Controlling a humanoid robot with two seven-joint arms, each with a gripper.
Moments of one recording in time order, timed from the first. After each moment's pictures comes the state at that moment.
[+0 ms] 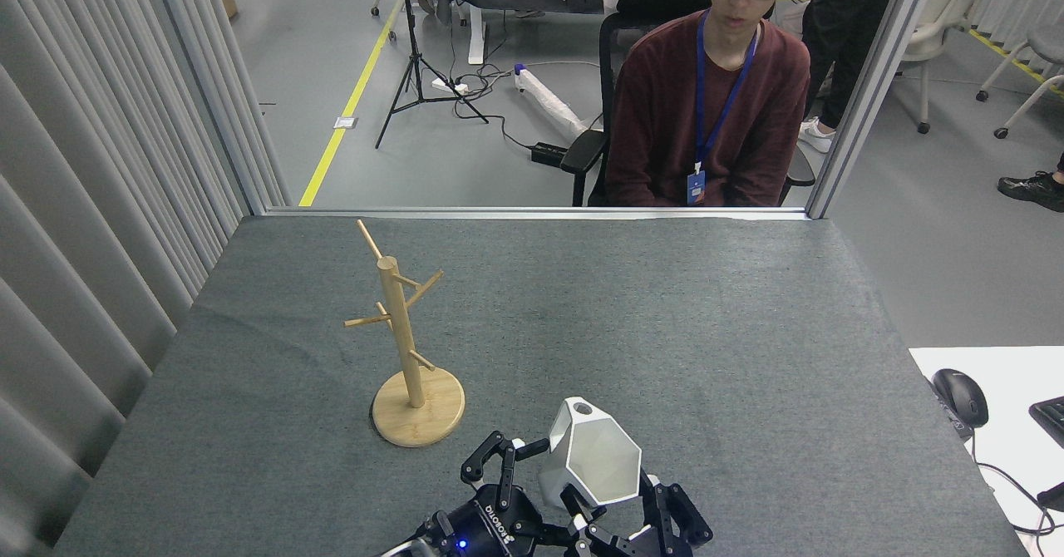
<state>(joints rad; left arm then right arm) -0.09 -0.05 -0.35 -1.42 -1.79 -0.59 0.24 0.24 0.16 0.11 -1.68 1.44 -0.53 -0.19</state>
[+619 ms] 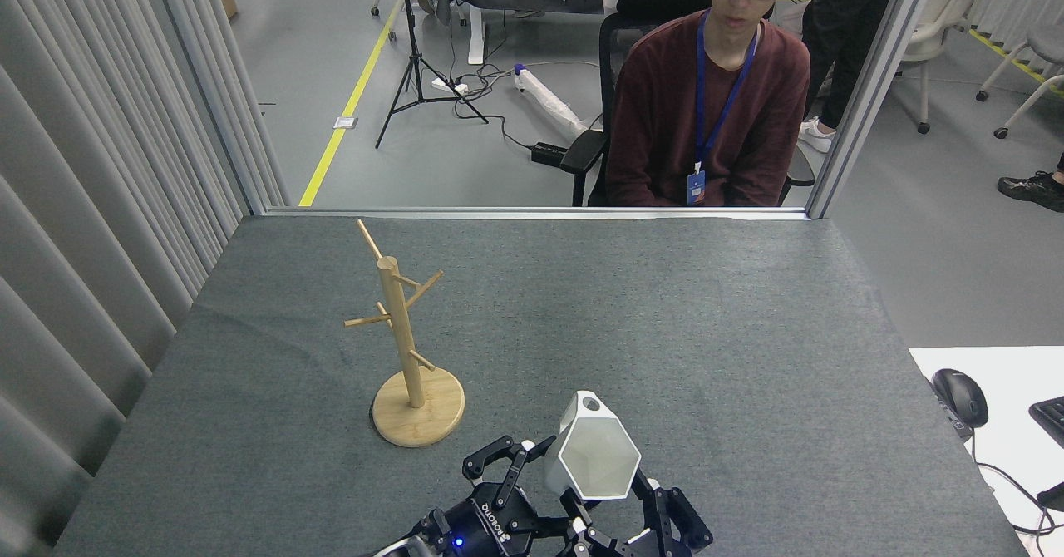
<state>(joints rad) -0.09 -0.04 -0.35 -1.42 -1.79 -0.59 0.23 0.25 0.16 0.11 -1.68 1.45 -0.51 -0.19</state>
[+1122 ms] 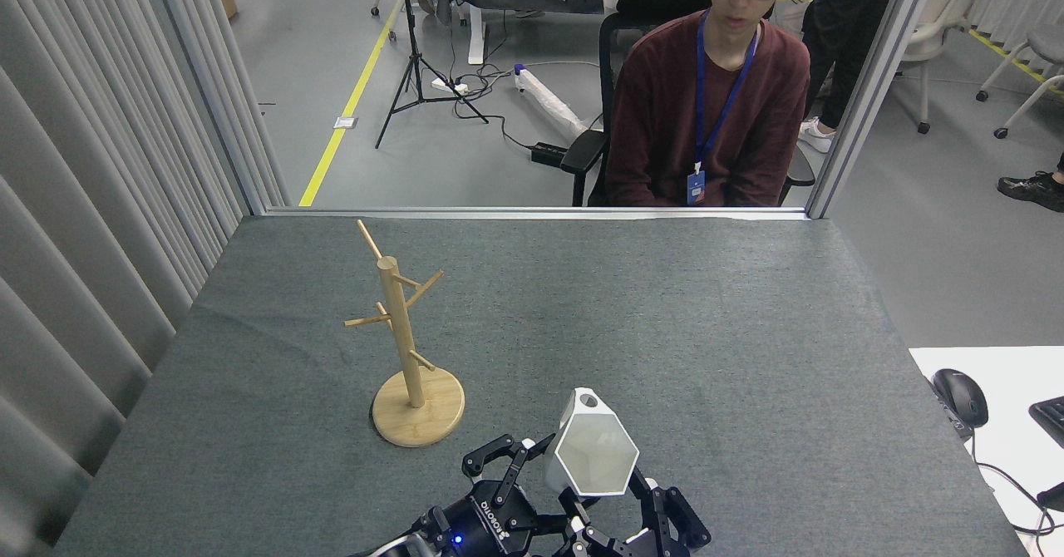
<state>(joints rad) -0.10 -0.04 -0.35 -1.42 -1.79 -0.60 0.23 0.25 0.16 0.12 -1.68 1.45 -0.51 -0.19</state>
